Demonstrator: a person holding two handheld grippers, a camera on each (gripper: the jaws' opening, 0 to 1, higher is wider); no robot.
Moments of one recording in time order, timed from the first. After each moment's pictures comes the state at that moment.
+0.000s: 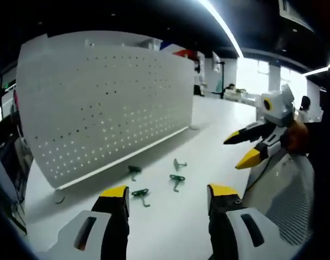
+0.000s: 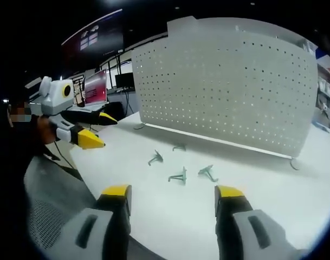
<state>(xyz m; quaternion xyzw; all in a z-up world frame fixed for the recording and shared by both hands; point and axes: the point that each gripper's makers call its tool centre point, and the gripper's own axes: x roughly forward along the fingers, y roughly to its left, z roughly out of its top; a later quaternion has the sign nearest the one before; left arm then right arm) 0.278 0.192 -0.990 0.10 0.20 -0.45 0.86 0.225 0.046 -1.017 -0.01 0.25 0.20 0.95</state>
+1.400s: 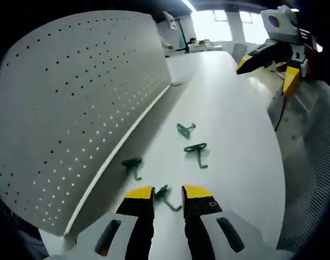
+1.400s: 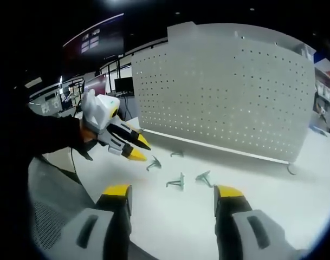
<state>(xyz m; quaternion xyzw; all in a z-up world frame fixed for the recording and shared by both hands) 0.350 0.154 -1.079 0.31 0.21 -0.53 0.76 0.227 0.043 -1.009 -0.02 0.23 0.20 0.95</state>
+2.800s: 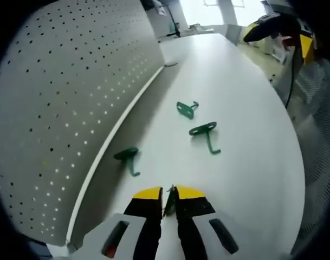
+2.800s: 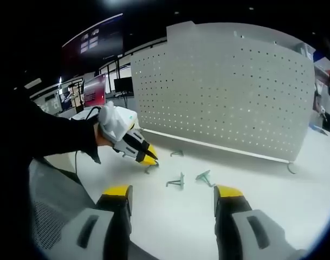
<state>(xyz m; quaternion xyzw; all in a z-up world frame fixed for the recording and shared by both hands) 0.364 0.148 -1.112 0.37 0.23 -0.53 0.73 0.227 0.044 -1.009 -0.01 0.23 0.20 0.95</state>
